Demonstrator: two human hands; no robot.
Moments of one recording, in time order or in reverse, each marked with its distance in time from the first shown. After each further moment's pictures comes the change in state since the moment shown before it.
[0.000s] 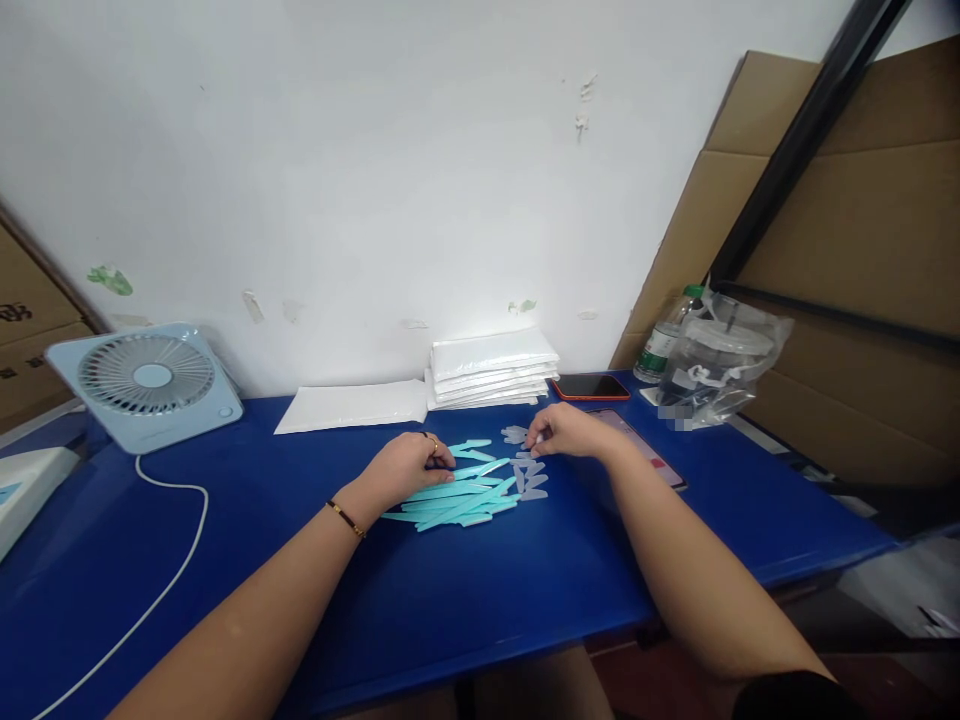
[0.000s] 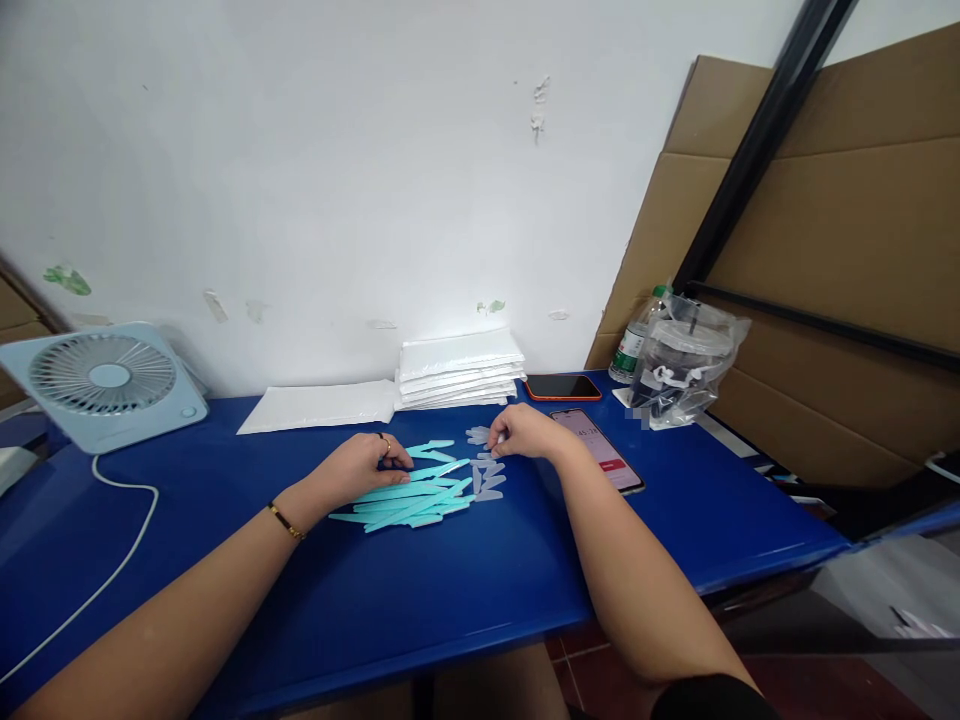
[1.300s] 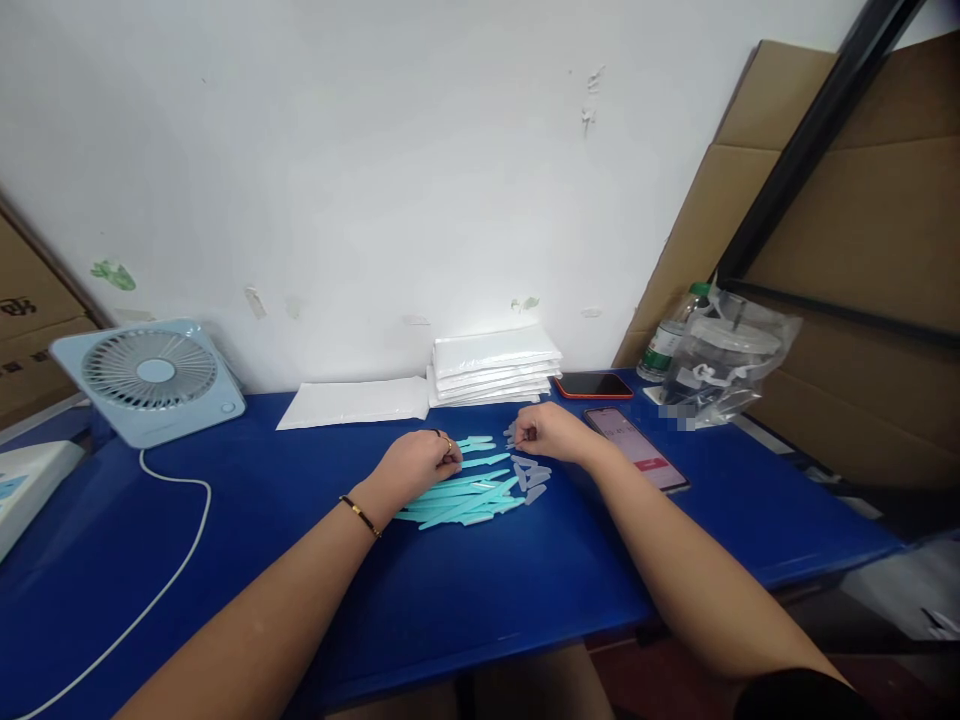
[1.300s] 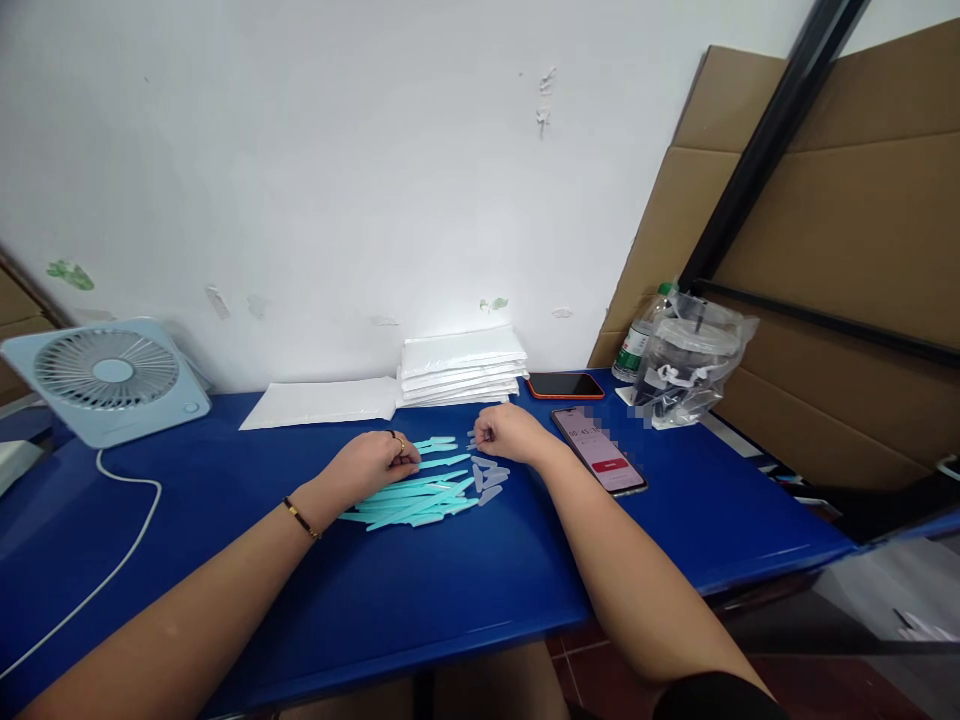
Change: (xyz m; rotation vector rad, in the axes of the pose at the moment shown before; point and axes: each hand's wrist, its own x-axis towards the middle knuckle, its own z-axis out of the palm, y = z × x) left_hand 0.008 0.007 0.011 0.155 0.048 0.039; right_hand 0.013 -0.010 0.021 -0.158 0.182 -0.243
